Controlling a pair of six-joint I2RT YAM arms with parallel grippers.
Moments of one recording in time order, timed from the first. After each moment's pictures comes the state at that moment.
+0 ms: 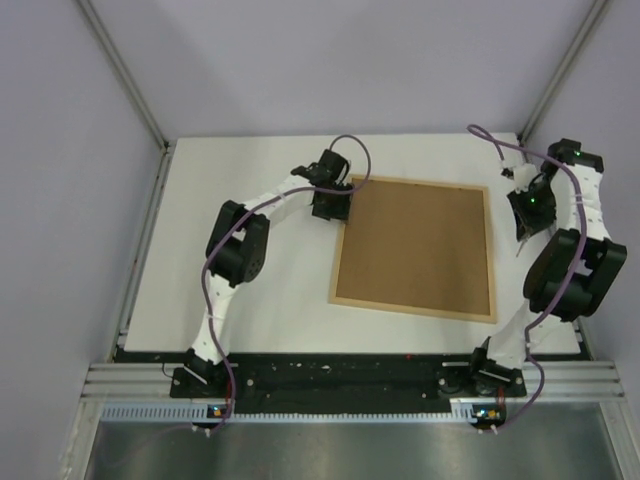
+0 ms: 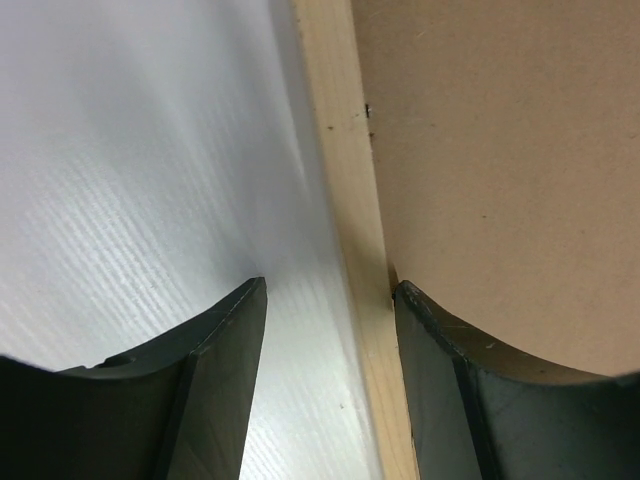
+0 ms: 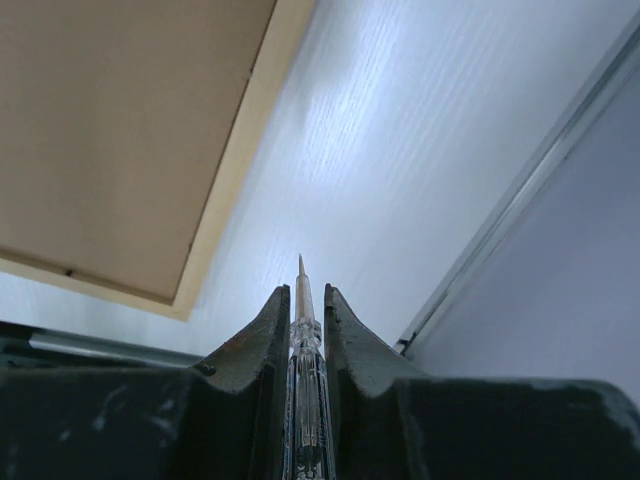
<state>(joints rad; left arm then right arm) -0.55 2.30 1.88 -0.62 0.07 -0.30 -0.34 1.74 1.59 -1.21 -0.11 -0.62</state>
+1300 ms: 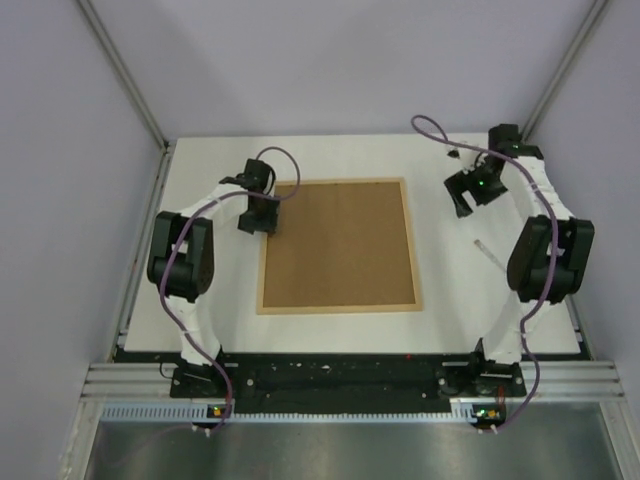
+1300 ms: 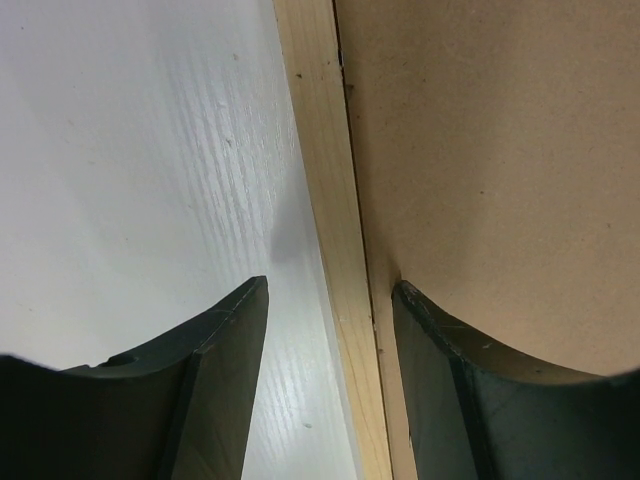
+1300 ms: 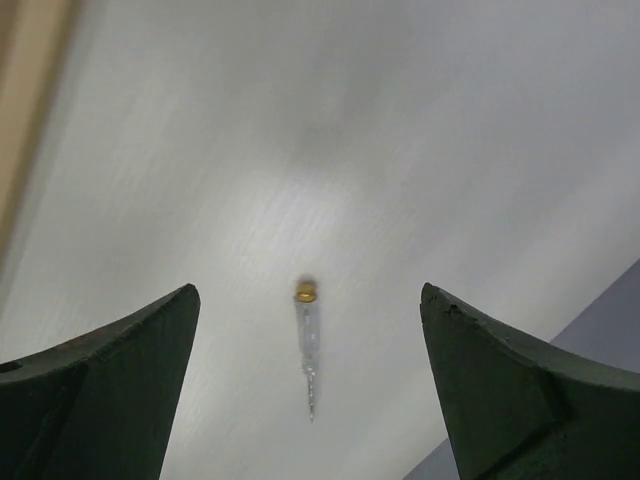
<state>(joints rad) -0.24 1.94 1.38 -0.62 -0.09 -0.10 -0.12 1.93 1.64 -0.92 -0.16 -0.60</state>
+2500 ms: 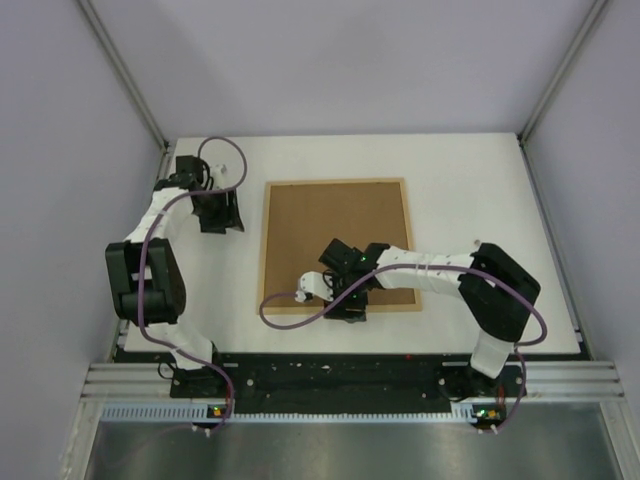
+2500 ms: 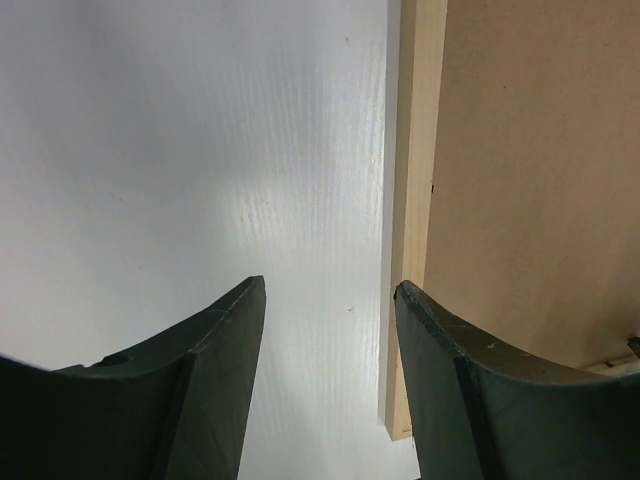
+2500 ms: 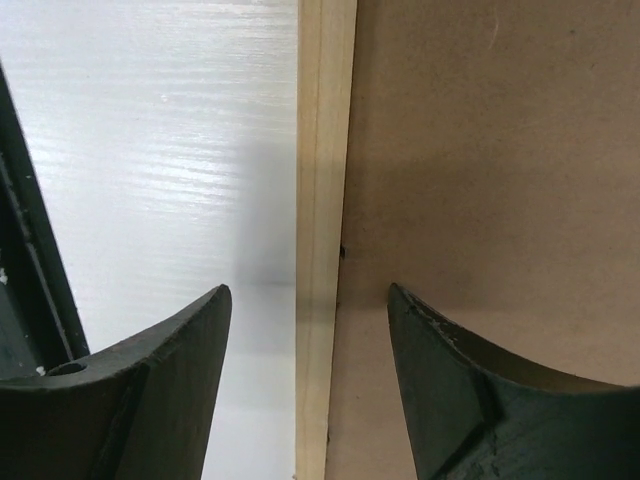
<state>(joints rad) 0.08 1.71 1.31 -0.74 0.29 -0.03 1.00 1.74 1.12 -0.64 -0.21 -0.60</state>
